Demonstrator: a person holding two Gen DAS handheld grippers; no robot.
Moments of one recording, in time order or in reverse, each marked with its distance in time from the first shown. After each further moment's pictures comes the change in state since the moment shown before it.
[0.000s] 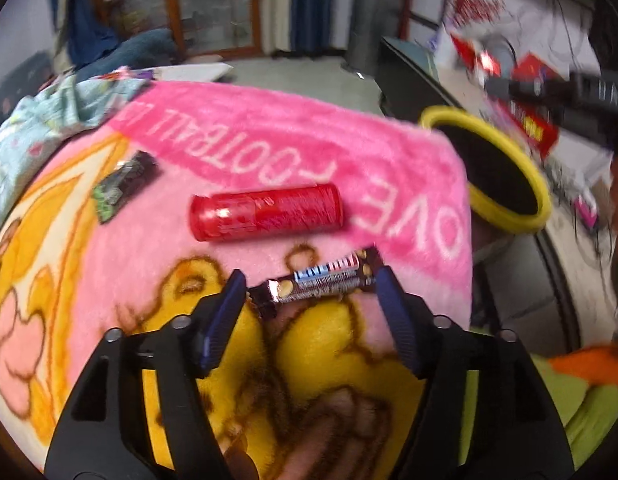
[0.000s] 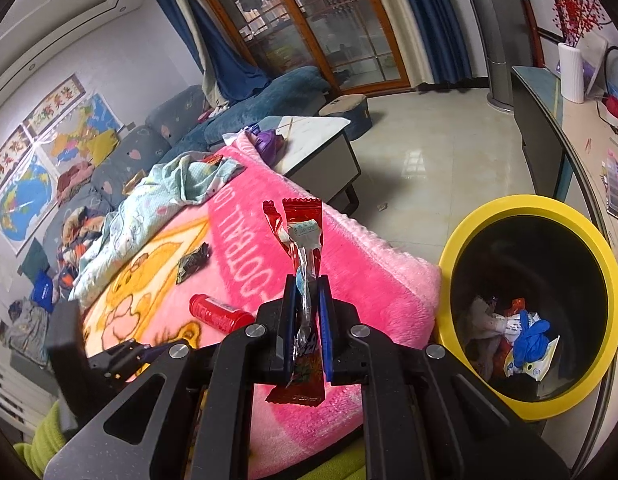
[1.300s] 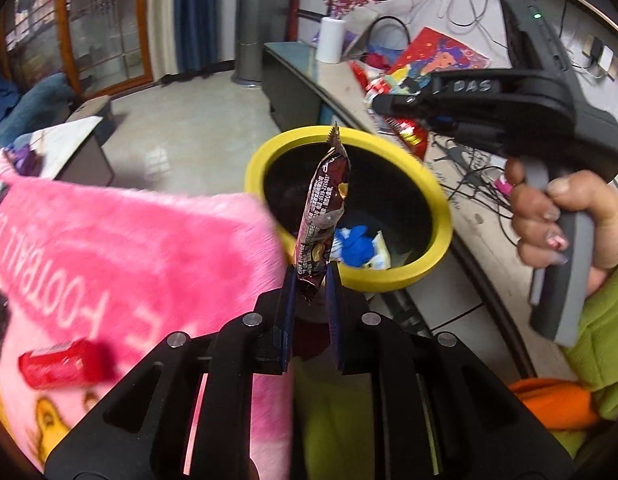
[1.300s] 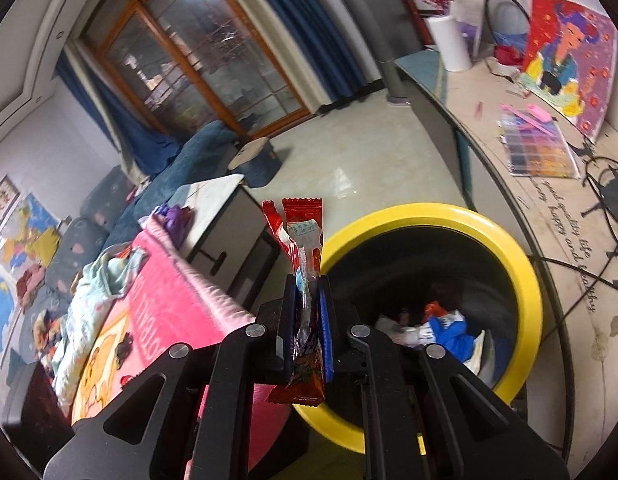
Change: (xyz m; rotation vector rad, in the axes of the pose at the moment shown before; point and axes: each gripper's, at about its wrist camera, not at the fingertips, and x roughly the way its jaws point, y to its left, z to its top) left arm 0.029 -0.144 0.080 0.196 -0.044 -0.284; right arm -0.045 -0.144 0.009 0.316 -0.155 -0.198
